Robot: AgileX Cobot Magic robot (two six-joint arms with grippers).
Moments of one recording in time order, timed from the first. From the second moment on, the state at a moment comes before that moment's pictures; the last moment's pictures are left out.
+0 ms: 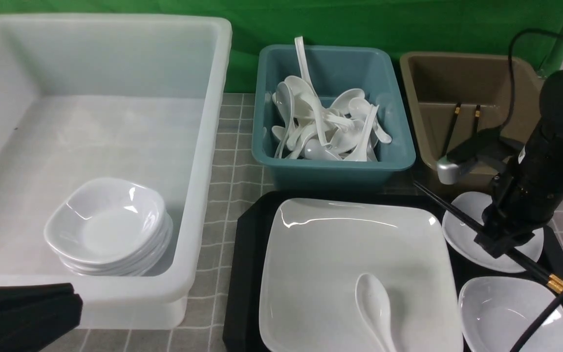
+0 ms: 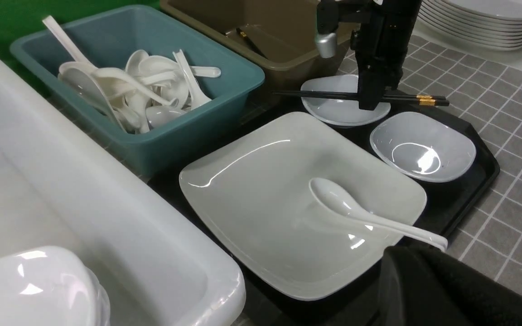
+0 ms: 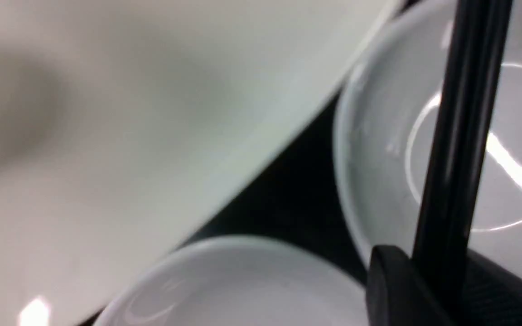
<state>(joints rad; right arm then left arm) 0.23 1.75 -1.25 0.00 0.96 -0.54 -0.55 0.40 -0.66 -0.35 0.73 0.34</state>
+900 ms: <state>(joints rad) 0.04 2.01 -1.66 0.27 0.53 -0.21 -0.55 0.40 -0.65 -0.34 0.34 0.37</state>
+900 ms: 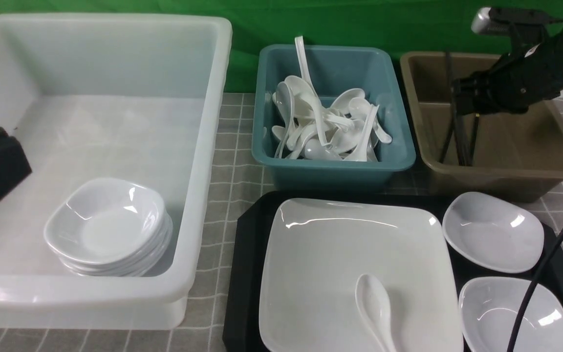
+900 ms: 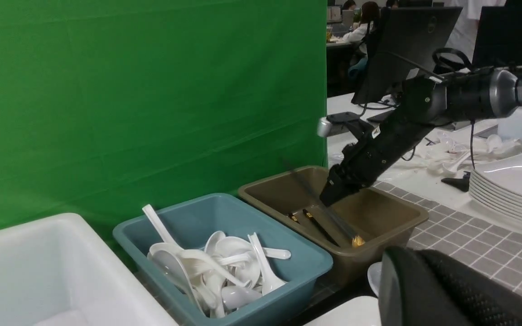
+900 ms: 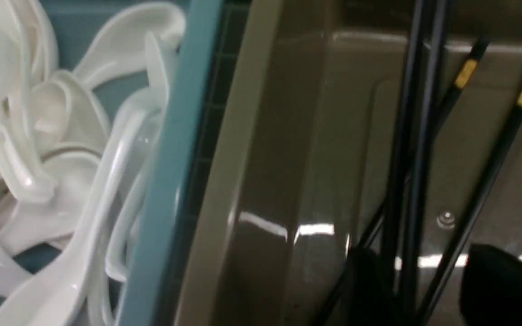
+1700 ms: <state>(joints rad) 0.53 1.30 -0.71 -0.07 0.73 -0.15 -0.55 0.40 -0.60 -0.28 0.38 0.42</state>
